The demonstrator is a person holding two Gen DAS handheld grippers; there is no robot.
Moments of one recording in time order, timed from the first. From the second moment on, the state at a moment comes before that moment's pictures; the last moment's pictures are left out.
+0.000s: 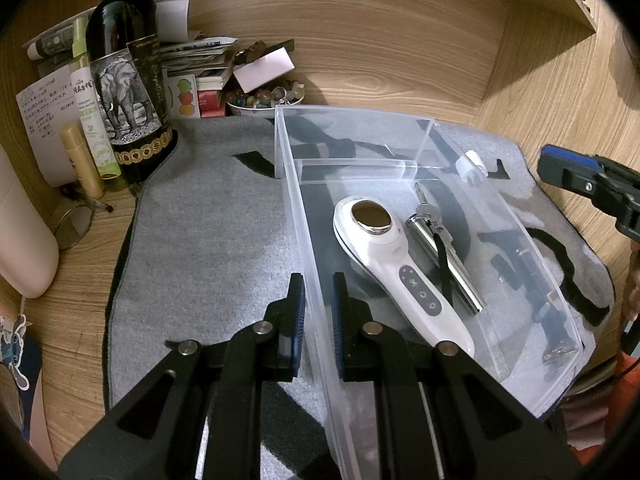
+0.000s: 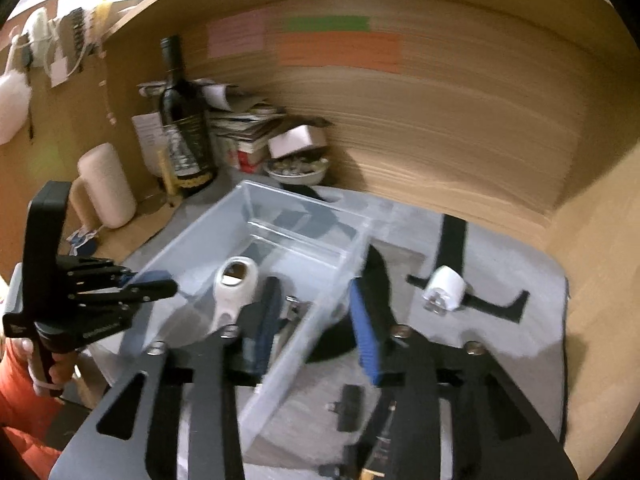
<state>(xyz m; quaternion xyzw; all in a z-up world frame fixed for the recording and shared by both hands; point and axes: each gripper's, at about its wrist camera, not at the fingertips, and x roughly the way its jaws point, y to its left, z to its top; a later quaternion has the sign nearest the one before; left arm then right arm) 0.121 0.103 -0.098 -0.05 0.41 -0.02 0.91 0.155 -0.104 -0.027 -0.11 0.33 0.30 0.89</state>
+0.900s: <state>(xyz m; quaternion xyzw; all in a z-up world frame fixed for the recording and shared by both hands) 0.121 0.102 -0.098 -0.04 0.40 -0.02 0.91 0.159 -0.128 -0.121 -0.15 0.46 0.27 0.83</state>
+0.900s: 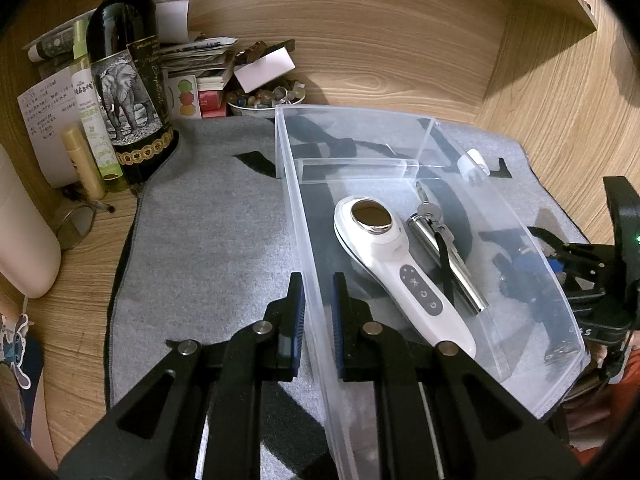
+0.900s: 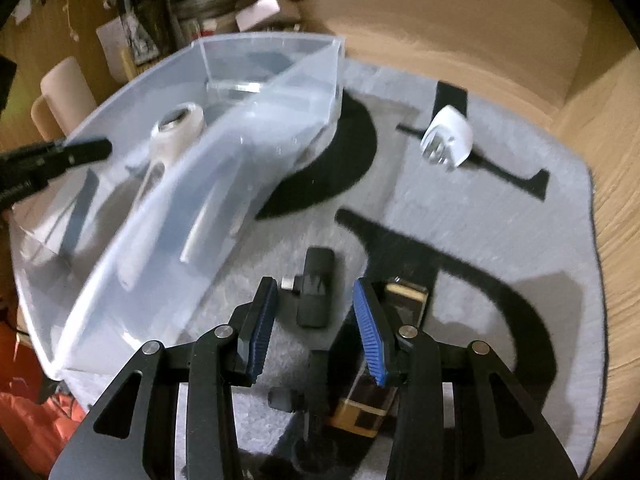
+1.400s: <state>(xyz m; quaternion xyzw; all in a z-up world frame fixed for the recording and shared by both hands) 0.121 0.102 -0.098 -0.04 0.40 -0.02 0.91 0.156 -0.129 -0.108 -0.13 0.44 0.28 0.85</state>
